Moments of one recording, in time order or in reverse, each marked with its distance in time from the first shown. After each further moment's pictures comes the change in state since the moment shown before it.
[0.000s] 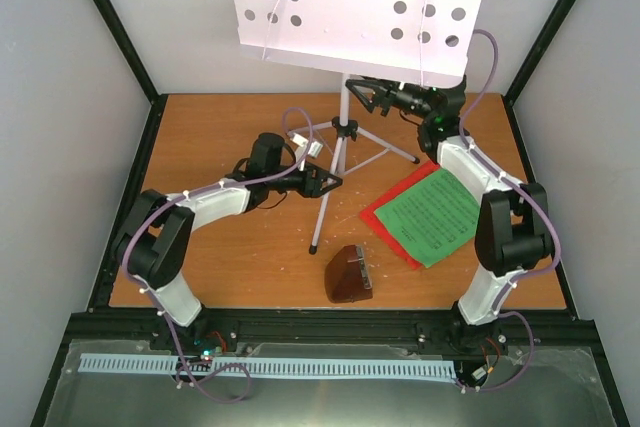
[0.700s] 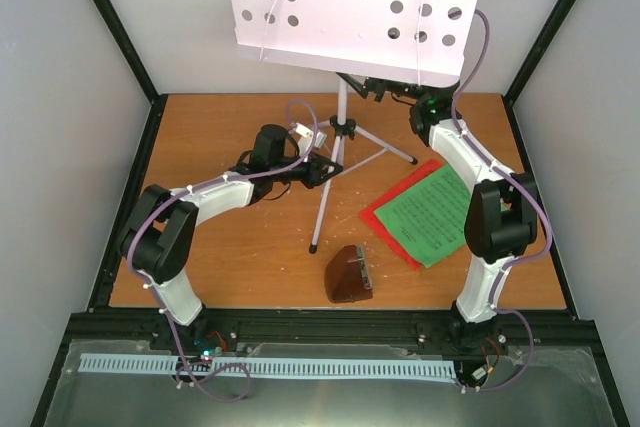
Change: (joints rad) left arm -0.001 0.053 0.090 0.013 -0.042 0.059; right arm 0.030 0.131 0.254 0.004 -0.111 0.051
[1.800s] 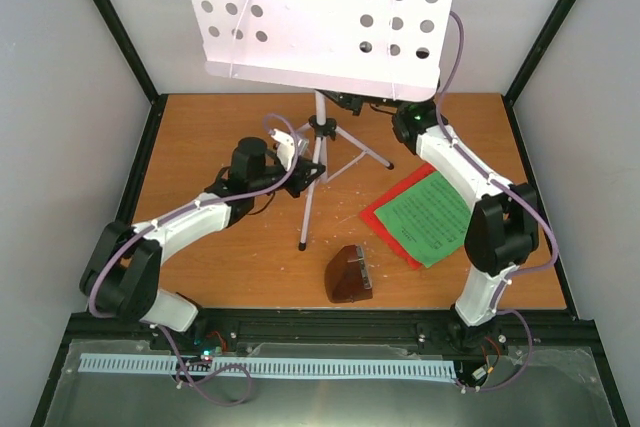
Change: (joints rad) left arm -0.002 -0.260 -0.182 0.023 -0.177 0.080; right arm 0.129 -0.062 -0.003 -0.148 -0.020 -0.127
